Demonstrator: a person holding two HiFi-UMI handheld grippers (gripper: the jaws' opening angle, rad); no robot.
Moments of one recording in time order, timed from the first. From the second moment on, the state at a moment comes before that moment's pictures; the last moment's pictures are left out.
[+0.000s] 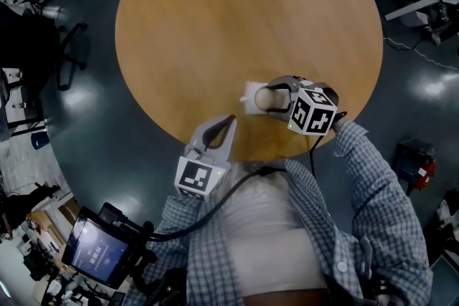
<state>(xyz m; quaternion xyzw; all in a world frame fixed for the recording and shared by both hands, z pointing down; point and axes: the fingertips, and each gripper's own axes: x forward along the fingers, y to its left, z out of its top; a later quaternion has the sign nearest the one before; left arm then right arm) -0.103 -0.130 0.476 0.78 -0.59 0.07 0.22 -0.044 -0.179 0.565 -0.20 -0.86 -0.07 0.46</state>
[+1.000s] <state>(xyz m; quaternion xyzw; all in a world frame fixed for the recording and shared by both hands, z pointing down) -0.074 -0.153 0.451 0.82 -0.52 0.07 0.20 -0.009 -0.222 0.441 0.13 -0.92 0.38 0.03</state>
